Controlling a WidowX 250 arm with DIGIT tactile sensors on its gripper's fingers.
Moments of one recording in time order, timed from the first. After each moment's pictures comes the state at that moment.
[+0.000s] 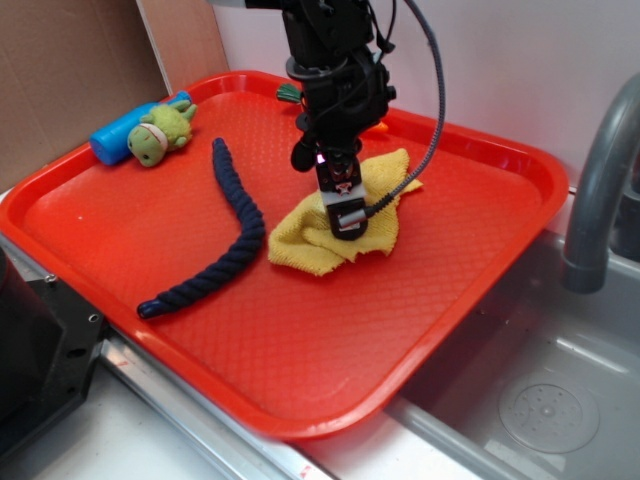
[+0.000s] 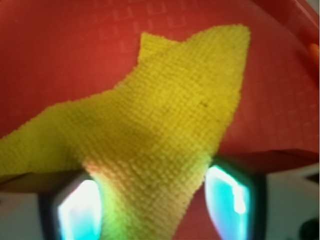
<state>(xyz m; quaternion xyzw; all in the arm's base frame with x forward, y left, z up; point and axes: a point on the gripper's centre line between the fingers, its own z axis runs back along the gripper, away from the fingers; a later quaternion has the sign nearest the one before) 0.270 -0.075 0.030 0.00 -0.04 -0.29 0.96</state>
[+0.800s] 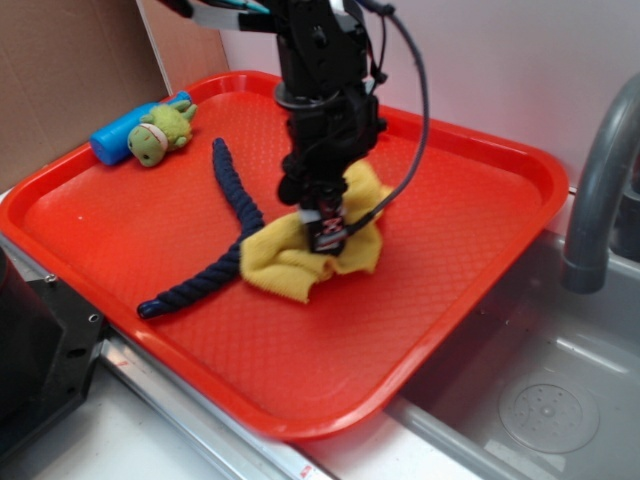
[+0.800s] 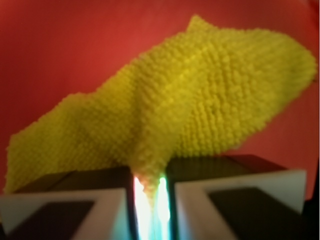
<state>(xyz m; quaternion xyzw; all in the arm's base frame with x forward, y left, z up) 0.223 -0.099 0.036 0.02 0.01 -0.27 0.96</state>
